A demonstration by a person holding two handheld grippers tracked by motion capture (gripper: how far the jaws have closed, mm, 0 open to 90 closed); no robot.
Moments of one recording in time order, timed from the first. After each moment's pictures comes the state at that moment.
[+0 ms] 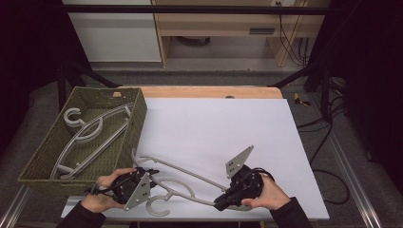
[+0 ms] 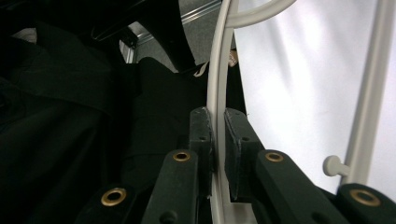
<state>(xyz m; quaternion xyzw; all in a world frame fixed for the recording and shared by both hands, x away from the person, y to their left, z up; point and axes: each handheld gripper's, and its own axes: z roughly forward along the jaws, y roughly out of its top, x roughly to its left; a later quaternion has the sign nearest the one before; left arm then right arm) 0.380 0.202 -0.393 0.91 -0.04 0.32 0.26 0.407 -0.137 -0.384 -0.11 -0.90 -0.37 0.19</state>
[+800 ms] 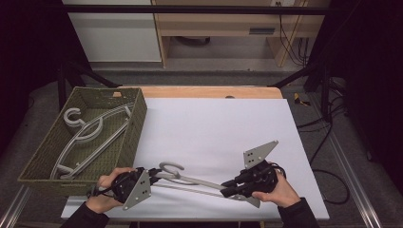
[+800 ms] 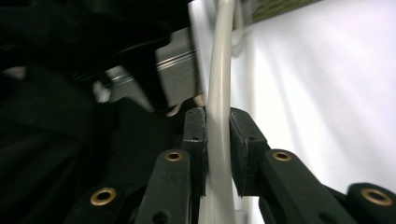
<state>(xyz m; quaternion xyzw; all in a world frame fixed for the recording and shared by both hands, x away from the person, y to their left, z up) 0.378 0.194 -0.384 0.89 -0.01 0.32 0.32 0.409 -0.170 -0.364 -0.14 -0.87 -0.46 0.09</state>
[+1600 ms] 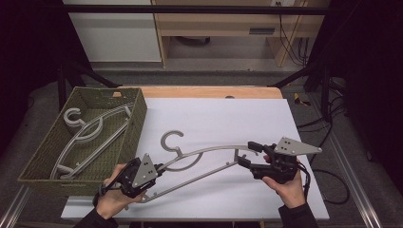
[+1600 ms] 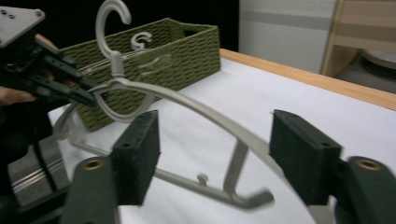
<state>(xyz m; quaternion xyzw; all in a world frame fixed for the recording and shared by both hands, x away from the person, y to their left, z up) 0.389 0.182 -0.370 0.89 0.20 0.26 0.33 0.407 -0.215 -0.359 -0.32 -0.74 -0.57 -0.15</state>
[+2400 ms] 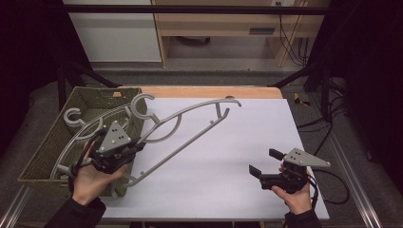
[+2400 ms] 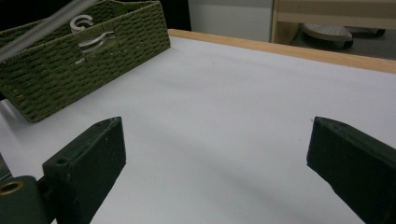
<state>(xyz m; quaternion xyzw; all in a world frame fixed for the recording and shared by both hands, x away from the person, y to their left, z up) 0.409 0.222 -0.282 0.84 0.29 0.27 0.36 0.393 -0.238 -0.389 -0.40 -0.72 -0.53 -0.20</state>
